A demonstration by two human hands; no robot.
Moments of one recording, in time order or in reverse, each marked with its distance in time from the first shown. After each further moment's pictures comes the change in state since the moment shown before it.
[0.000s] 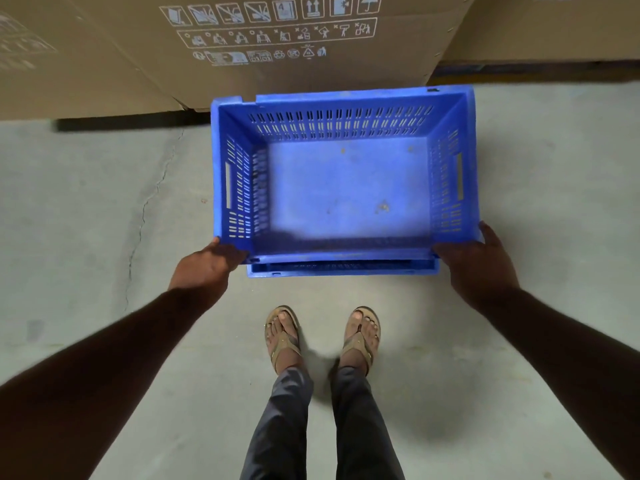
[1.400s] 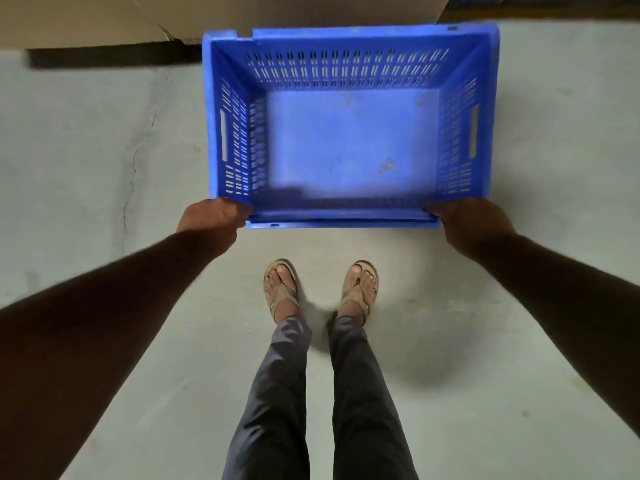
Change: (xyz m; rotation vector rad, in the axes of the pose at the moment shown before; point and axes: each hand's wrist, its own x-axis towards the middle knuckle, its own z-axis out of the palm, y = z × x) left_hand -0.002 0.035 -0.012 0.051 -0.180 -0.139; right_hand -0.005 -0.034 -0.027 0.081 -0.375 0.156
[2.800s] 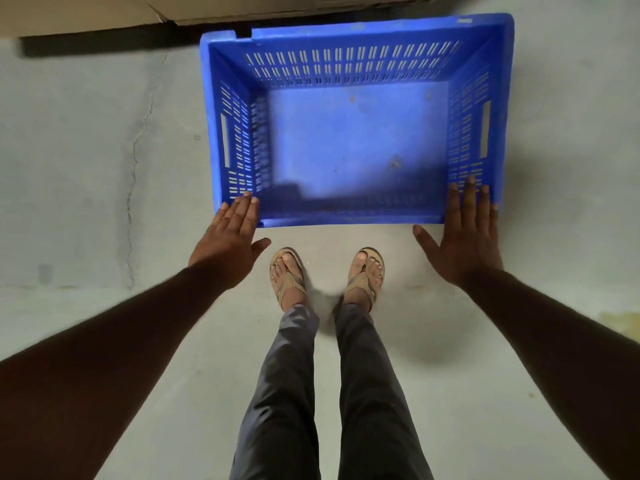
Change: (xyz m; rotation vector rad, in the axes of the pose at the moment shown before) left_hand -0.027 0.007 0.067 -0.083 0.160 0.111; right_hand -0.026 -0.012 0.090 0.175 0.209 0.161
